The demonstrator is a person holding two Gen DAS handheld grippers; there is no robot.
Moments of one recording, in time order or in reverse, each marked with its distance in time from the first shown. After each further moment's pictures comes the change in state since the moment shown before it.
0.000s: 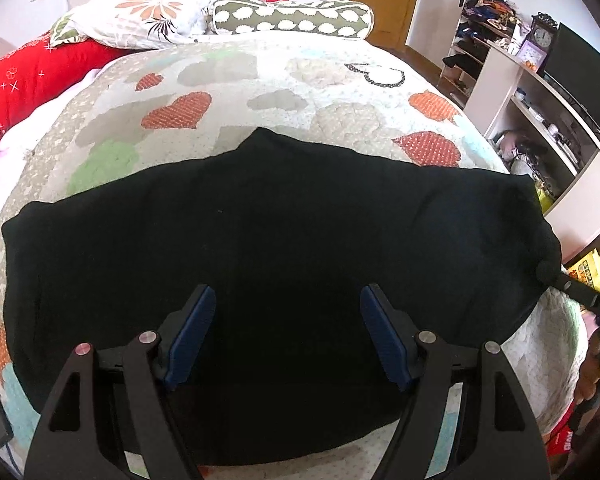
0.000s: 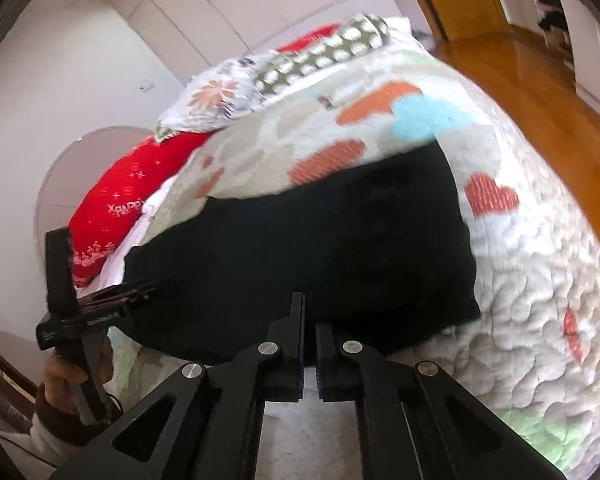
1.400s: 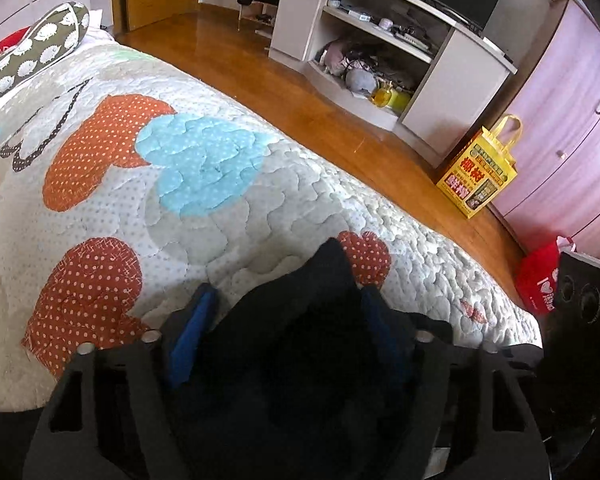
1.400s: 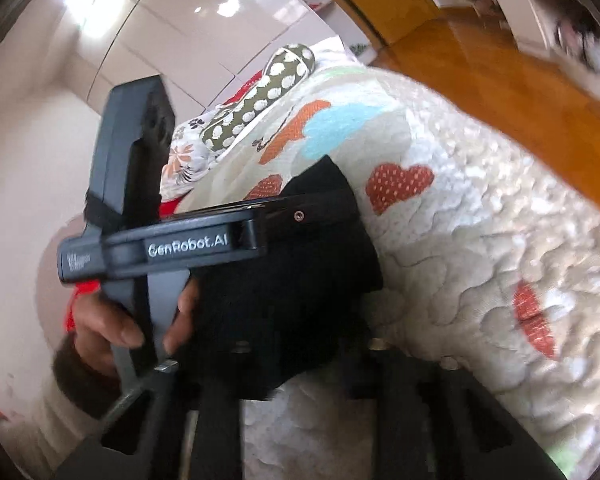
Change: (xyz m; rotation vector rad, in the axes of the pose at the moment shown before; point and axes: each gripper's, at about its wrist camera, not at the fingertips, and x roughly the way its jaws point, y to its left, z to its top) left arm 0.096 -0.226 0.093 0.511 0.148 -0.487; right arm -0.002 -0.061 -0.006 0.261 -0.175 0.028
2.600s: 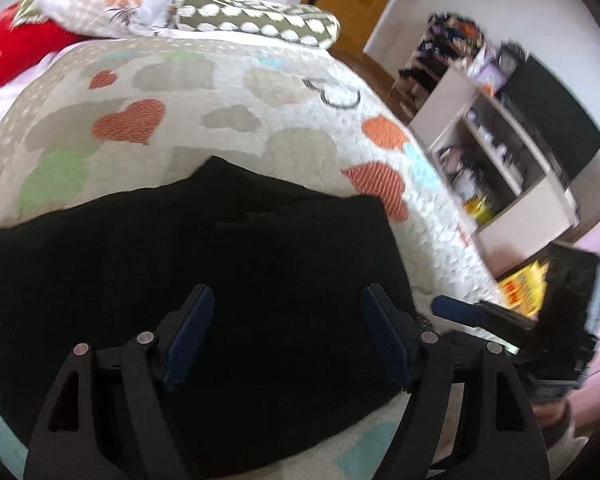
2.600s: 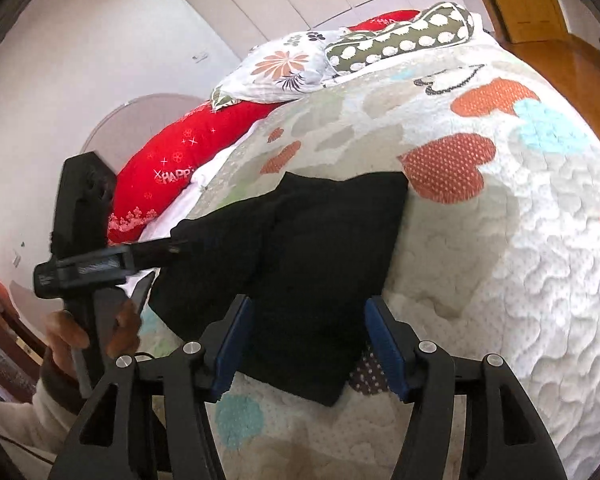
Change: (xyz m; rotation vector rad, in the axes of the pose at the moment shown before) left arm -0.174 0.102 -0.176 -0.516 -0.187 0.232; right arm 0.061 0.130 -0.028 -0.378 0.244 0.147
